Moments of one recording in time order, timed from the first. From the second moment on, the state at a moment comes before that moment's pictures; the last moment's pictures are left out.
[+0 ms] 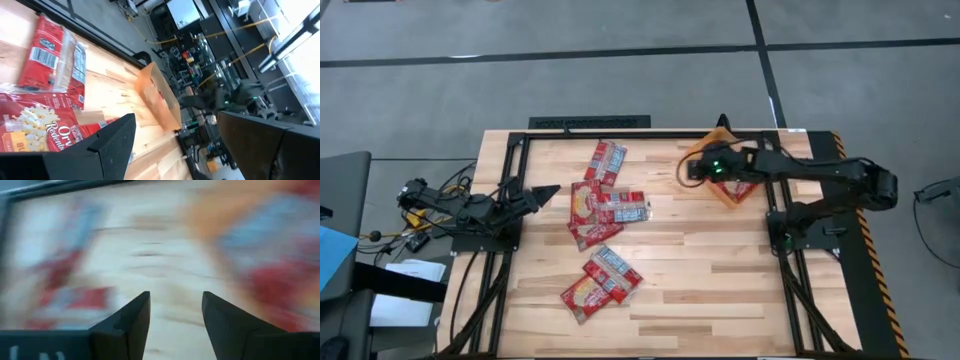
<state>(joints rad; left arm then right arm) -0.33 0.08 0.14 -0.01 -0.94 -1.06 -0.32 1.24 0.87 -0.47 0.24 1.05</state>
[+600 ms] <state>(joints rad) -0.33 0.08 0.14 -0.08 -0.90 -1.07 0.00 1.83 1.25 -0.26 0.21 0.00</state>
